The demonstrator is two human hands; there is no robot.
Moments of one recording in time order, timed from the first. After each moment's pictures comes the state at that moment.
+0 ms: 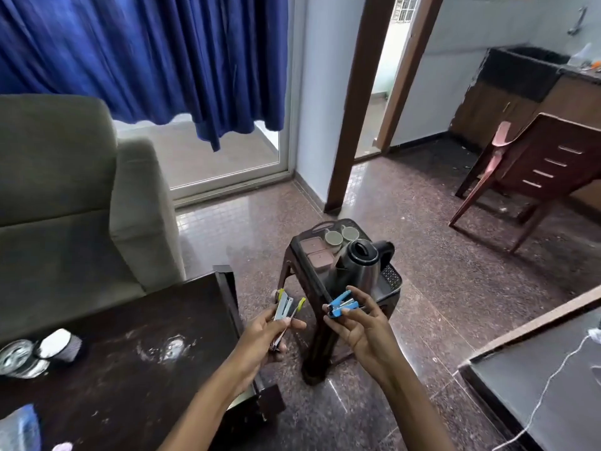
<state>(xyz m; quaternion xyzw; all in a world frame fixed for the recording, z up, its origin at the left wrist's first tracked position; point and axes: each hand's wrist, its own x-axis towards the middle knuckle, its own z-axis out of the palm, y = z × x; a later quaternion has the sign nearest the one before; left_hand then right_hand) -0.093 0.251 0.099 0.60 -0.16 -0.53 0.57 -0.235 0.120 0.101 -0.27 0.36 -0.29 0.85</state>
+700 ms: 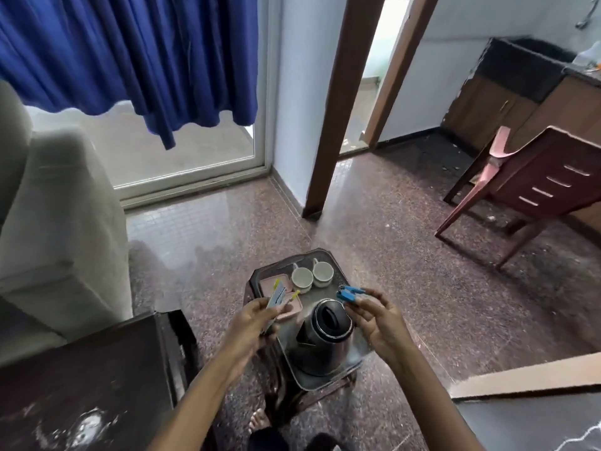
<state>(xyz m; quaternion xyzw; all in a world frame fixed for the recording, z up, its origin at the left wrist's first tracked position) -0.017 0.009 0.069 0.59 -0.07 -0.53 0.60 -0.189 -0.146 0.070 -0.28 0.46 -0.31 0.79</state>
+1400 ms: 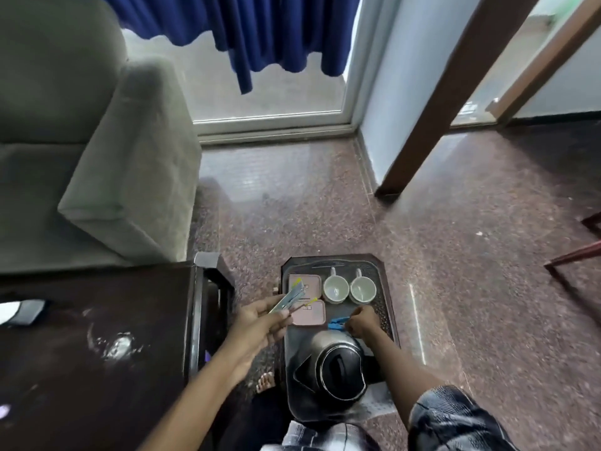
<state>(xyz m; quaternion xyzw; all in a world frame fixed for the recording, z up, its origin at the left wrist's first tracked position) 0.006 -0.066 0.058 0.62 0.15 -0.45 0.63 -0.086 -0.281 -0.150 -0.65 0.58 0.18 0.46</state>
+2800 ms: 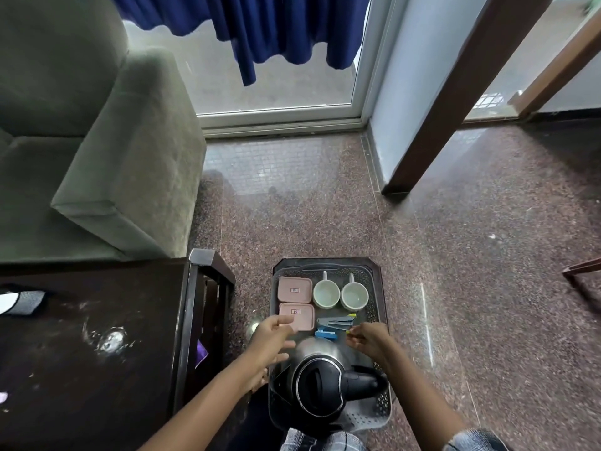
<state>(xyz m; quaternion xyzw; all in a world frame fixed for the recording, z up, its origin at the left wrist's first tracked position) -0.018 -0.116 0.010 0.73 0.14 -0.49 0.46 -0.102 -0.312 -0.126 -0.38 0.64 0.15 0.65</state>
